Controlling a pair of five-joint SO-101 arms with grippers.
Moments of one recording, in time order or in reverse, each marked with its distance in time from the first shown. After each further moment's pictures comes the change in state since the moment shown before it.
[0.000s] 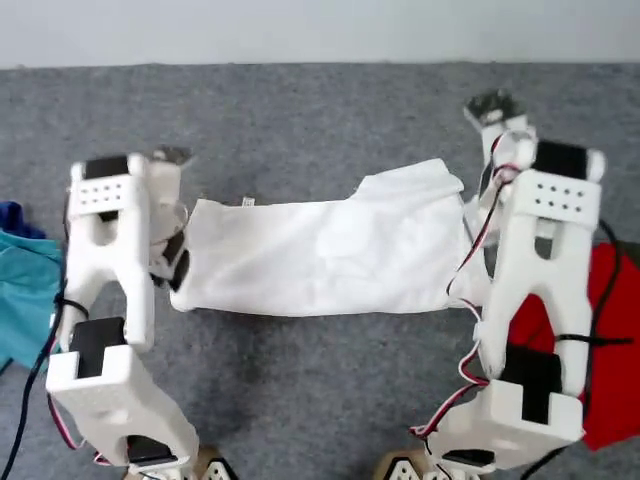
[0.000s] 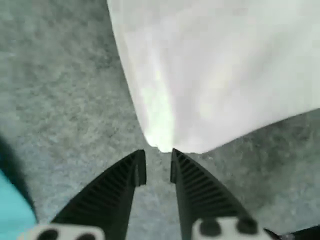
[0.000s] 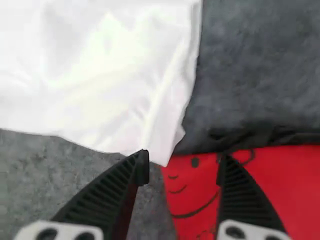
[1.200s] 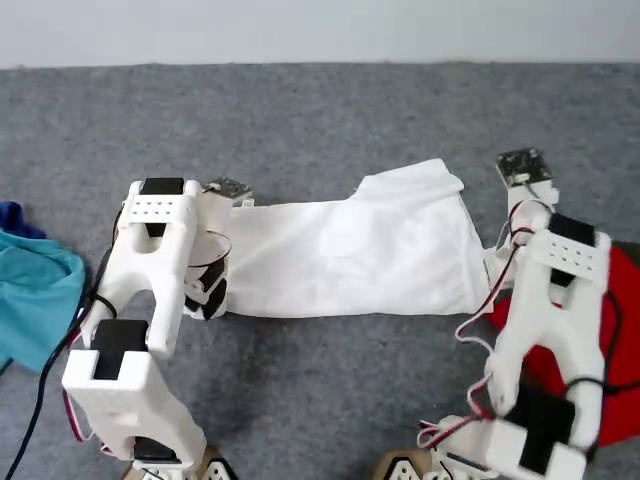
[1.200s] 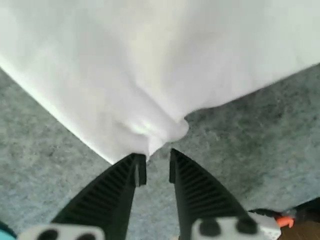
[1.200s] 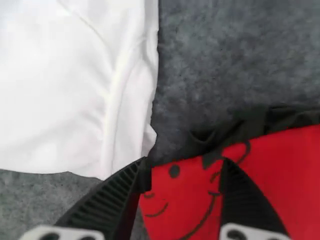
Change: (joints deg) left arm 9.7 -0.7 7.1 -0.6 -2.4; right arm 9.2 -13.7 28.8 -24.4 3.0
